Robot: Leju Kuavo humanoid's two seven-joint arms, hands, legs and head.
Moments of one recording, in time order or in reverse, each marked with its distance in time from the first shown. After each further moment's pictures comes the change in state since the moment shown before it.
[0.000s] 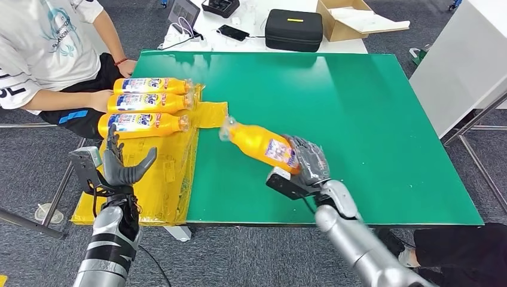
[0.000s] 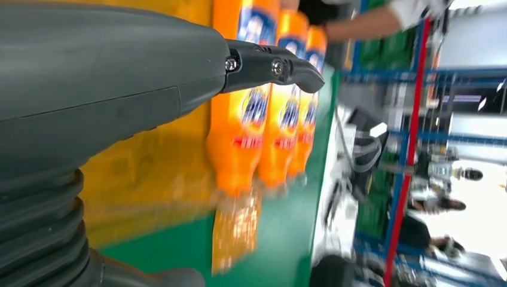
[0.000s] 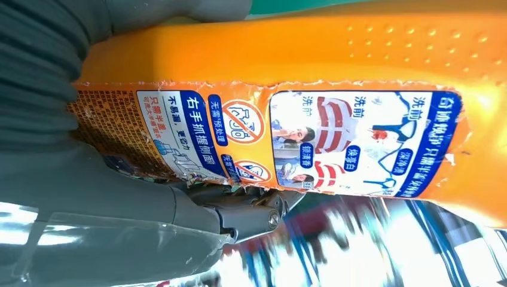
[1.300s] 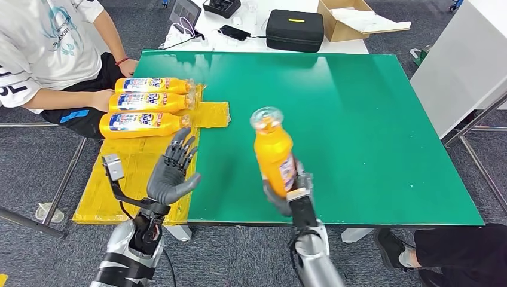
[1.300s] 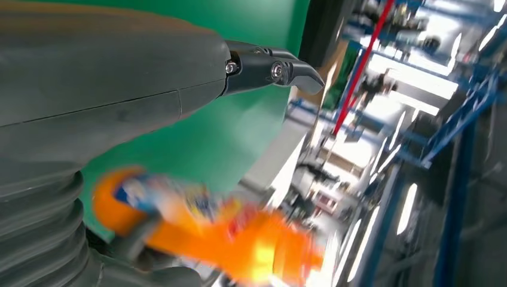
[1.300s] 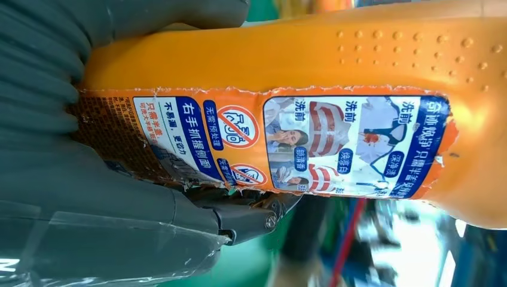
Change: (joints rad) left arm 0.127 0.009 -0.284 -0.178 0.413 -0.549 0.187; right arm 0.221 0.351 -0.365 -0.009 -0.332 0.195 -0.428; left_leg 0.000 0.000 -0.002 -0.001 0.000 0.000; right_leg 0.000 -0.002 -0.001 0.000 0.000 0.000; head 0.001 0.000
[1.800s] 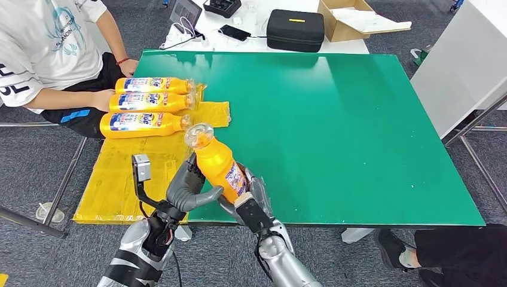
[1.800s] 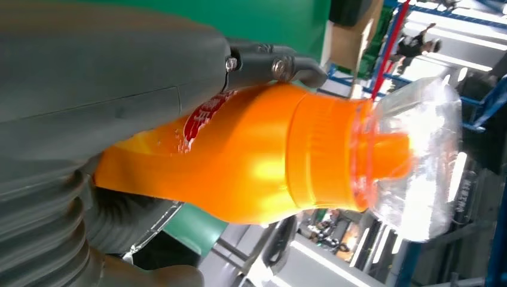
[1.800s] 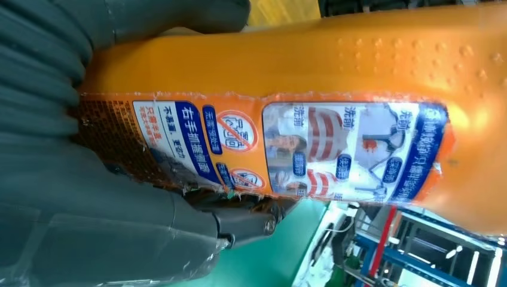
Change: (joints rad) left arm -0.035 0.022 -0.121 0.078 -0.022 -0.018 0.008; right arm -0.111 0.088 0.176 0.262 0.059 -0.042 0.015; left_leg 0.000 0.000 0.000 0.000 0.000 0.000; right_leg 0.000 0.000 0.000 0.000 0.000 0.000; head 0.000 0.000
